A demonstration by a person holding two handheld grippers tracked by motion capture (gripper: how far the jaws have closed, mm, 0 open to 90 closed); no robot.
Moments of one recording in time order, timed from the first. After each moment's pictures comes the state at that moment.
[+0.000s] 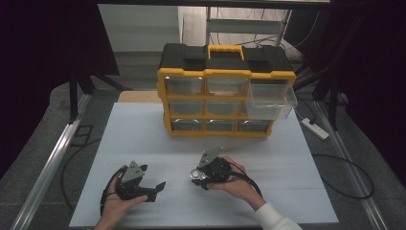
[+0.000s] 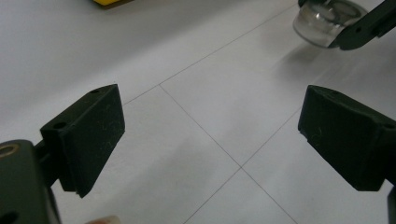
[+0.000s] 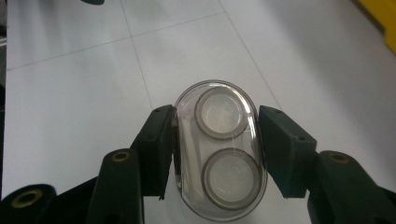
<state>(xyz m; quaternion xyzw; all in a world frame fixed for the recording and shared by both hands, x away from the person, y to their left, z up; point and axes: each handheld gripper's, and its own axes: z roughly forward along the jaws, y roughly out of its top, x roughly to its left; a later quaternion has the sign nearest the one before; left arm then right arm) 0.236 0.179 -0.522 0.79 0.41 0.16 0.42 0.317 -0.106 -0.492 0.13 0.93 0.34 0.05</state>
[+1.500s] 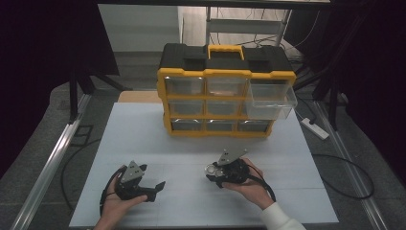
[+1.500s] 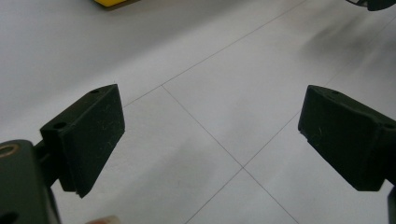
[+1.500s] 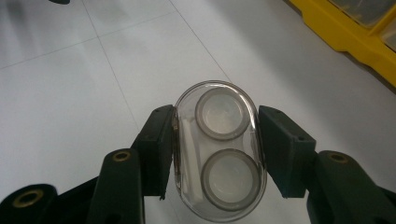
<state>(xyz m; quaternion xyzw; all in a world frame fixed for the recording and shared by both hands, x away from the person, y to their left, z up) 0.235 0.180 -0.521 0.79 0.41 0.17 0.42 0.311 -0.152 -0.483 0.19 0.91 0.37 0.10</state>
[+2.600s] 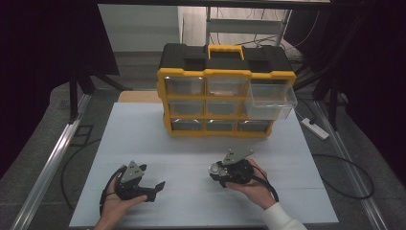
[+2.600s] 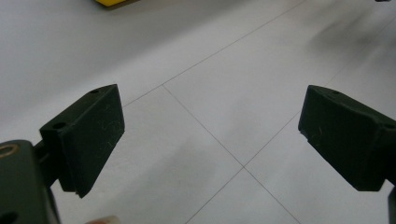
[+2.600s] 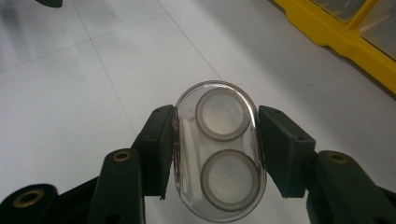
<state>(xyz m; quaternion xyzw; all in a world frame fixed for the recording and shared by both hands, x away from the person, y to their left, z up) 0.235 0.180 -0.522 0.79 0.41 0.17 0.42 0.309 -0.163 -0.482 0.20 0.90 0.38 0.11</state>
